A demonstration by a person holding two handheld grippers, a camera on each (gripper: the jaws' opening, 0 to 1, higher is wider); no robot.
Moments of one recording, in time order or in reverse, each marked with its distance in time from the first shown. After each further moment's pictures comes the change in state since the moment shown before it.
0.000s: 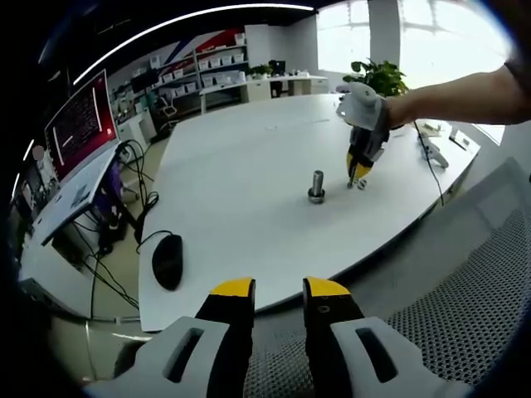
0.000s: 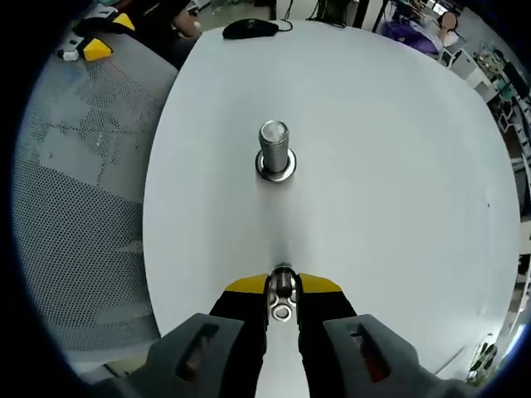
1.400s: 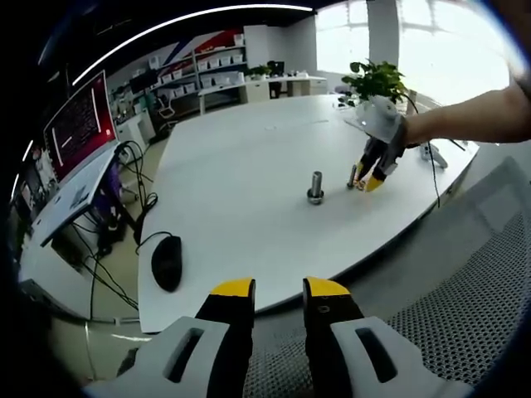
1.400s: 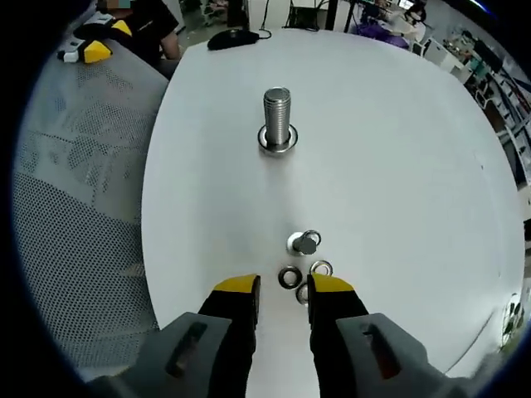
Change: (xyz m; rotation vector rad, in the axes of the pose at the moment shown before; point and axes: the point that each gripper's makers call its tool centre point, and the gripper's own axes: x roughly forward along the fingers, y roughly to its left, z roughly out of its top) left arm 0.000 0.000 0.001 0.001 -0.004 -0.006; right arm 0.004 0.020 -0.030 0.128 -0.102 -0.036
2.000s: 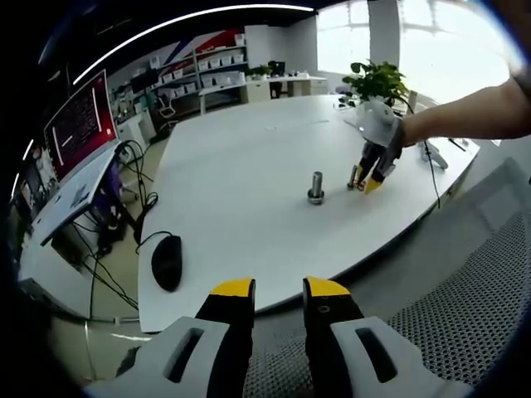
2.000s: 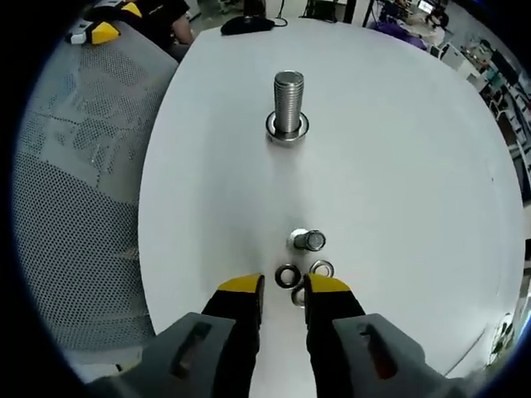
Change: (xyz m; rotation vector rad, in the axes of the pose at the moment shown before) left arm 0.000 0.000 0.000 -0.002 0.000 0.000; right arm 0.008 -0.005 -0.002 -0.097 0.052 0.023
